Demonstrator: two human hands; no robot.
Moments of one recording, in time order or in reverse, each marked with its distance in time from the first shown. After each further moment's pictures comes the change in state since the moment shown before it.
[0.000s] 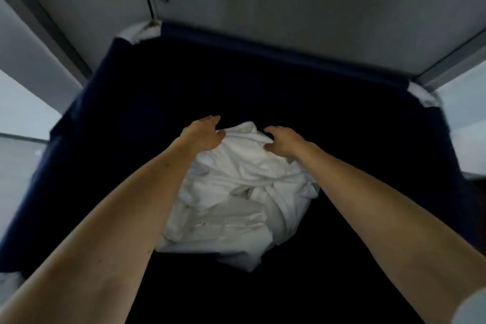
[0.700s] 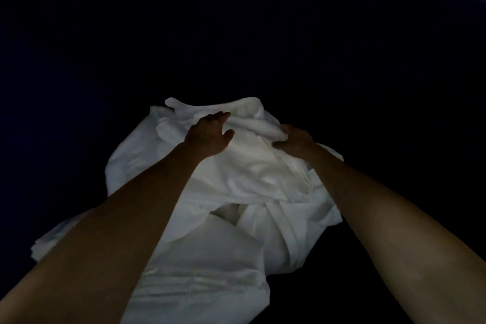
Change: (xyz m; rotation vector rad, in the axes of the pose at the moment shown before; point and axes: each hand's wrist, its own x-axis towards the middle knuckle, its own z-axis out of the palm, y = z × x) left_hand 0.245 -0.061 0.172 -0.092 -0.054 -0.035; right_hand 0.261 0.138 0.111 0.166 -0.168 0.215
